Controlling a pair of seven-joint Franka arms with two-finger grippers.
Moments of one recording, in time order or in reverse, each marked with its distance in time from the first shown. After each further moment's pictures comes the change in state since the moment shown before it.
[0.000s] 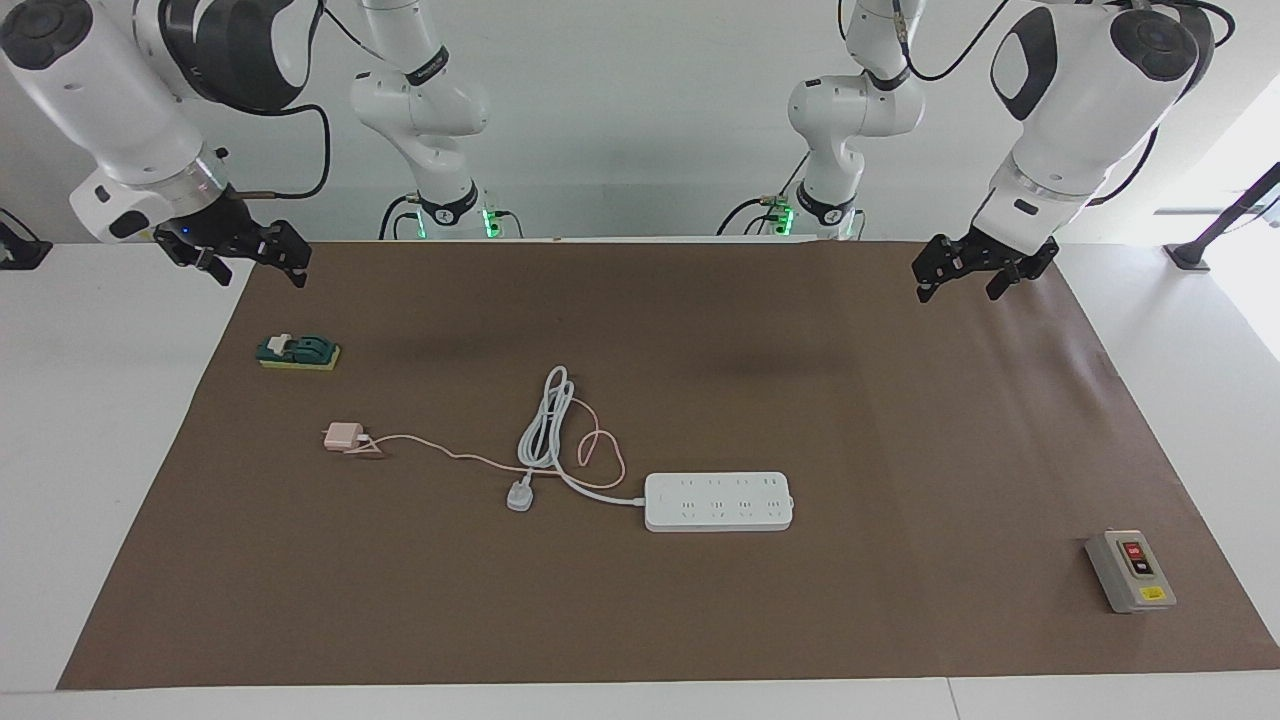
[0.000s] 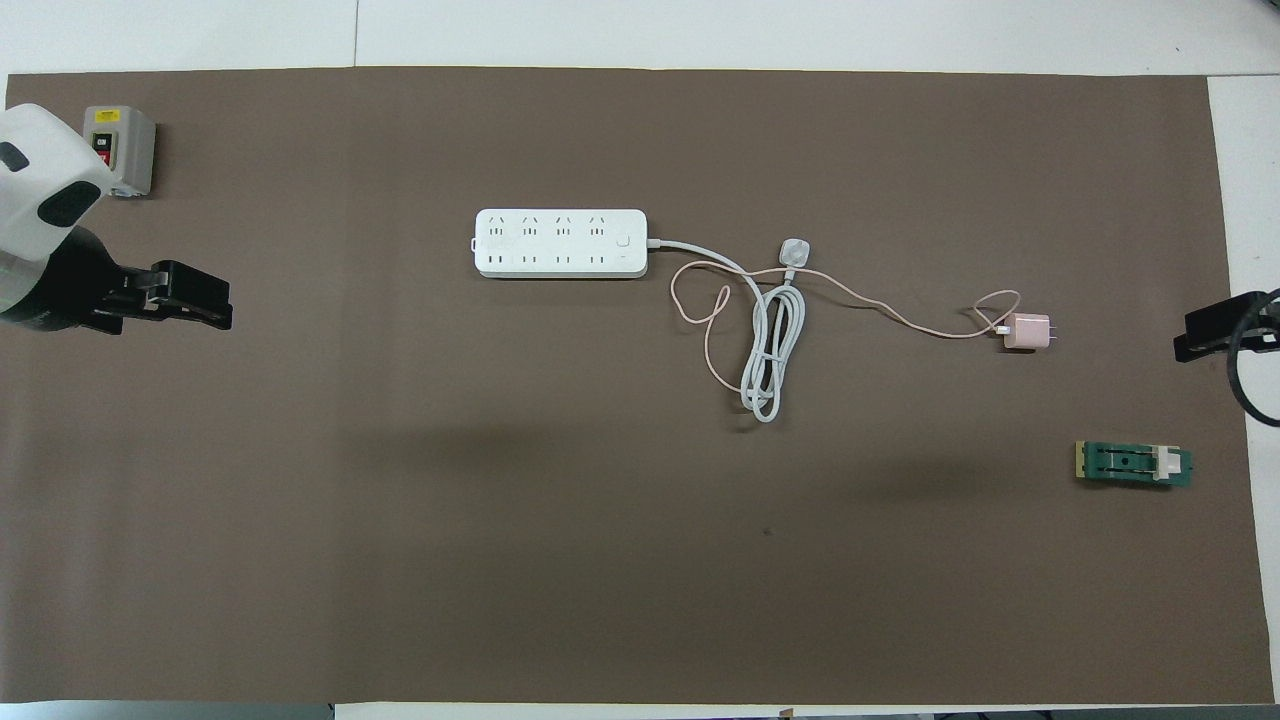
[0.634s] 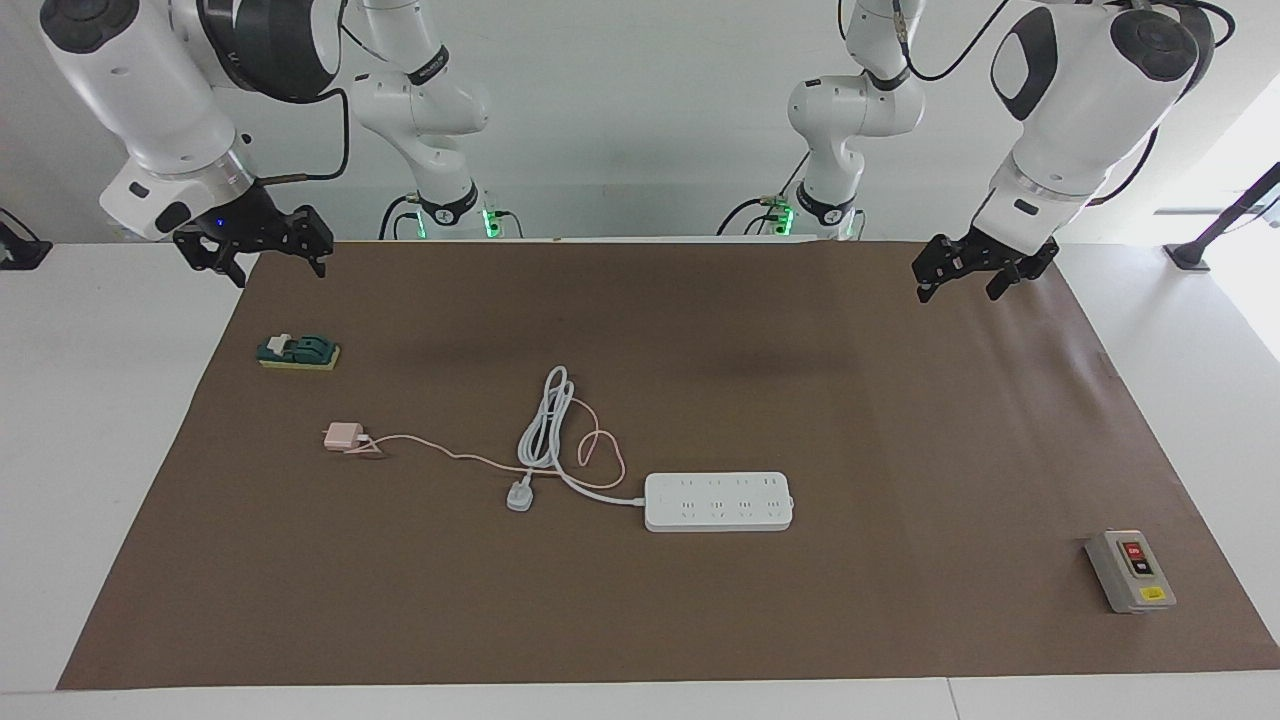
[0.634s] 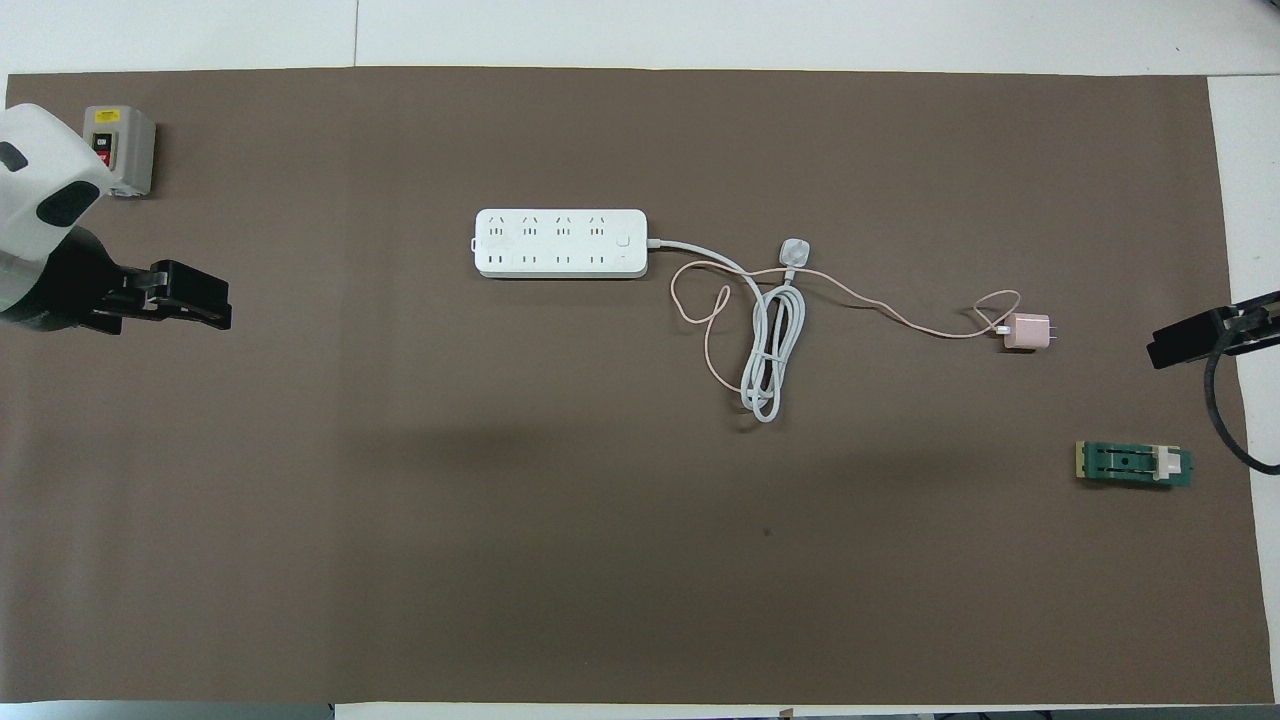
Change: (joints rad) left arm 0.000 0.000 0.002 0.000 0.000 0.000 0.000; right arm 0.104 -0.020 0.007 0.038 -0.066 -0.021 -0.228
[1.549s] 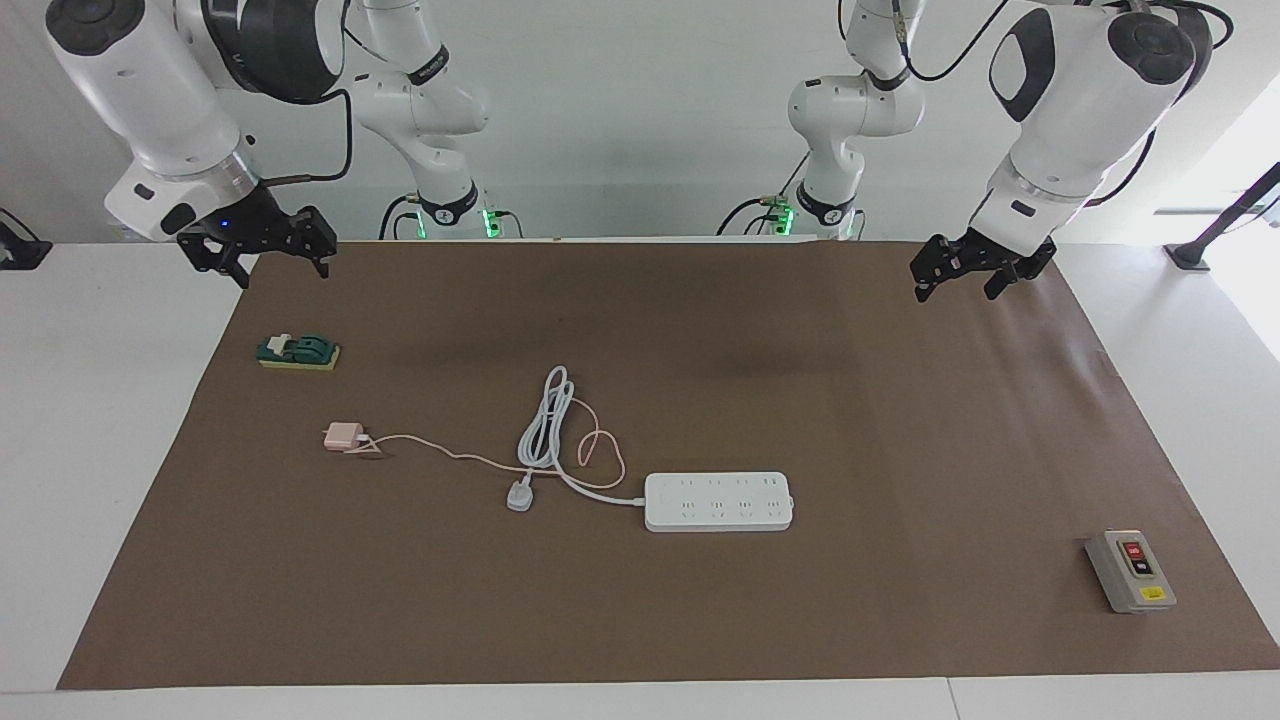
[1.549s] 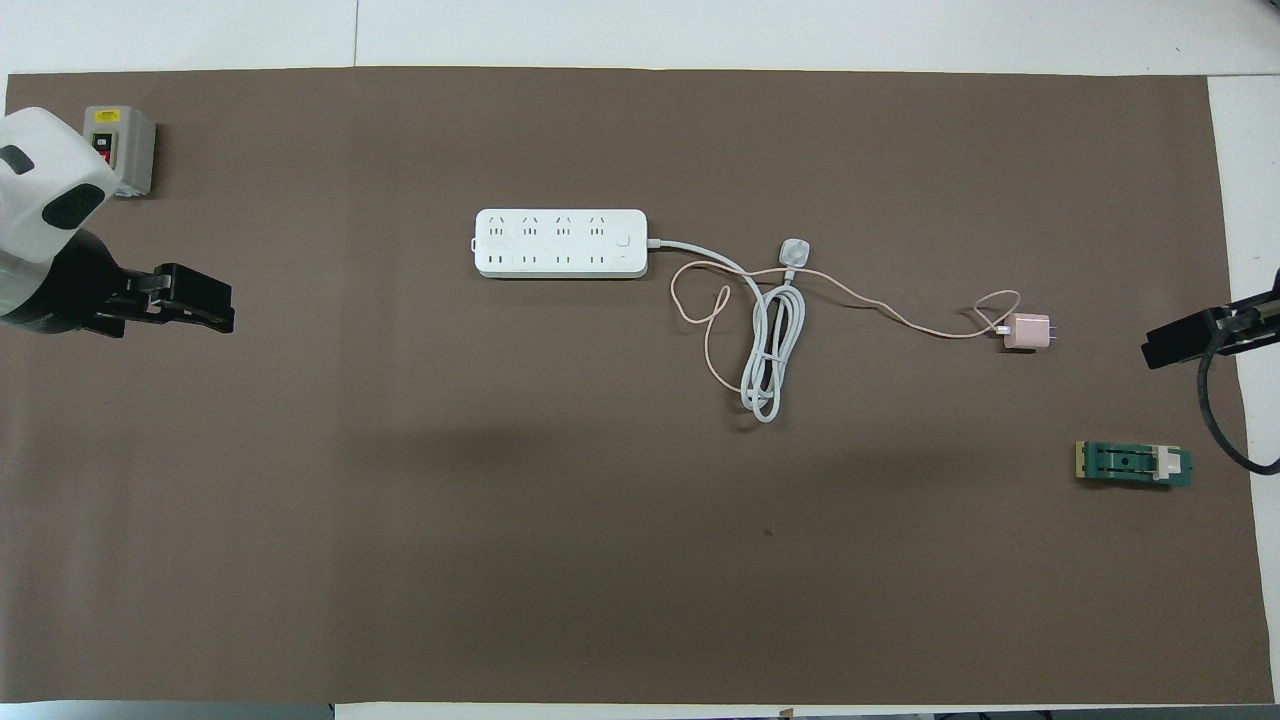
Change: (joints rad) left arm 0.000 0.000 -0.002 -0.003 0.000 -0.006 -0.001; right arm 0.002 0.002 0.005 -0.001 0.000 0.000 0.000
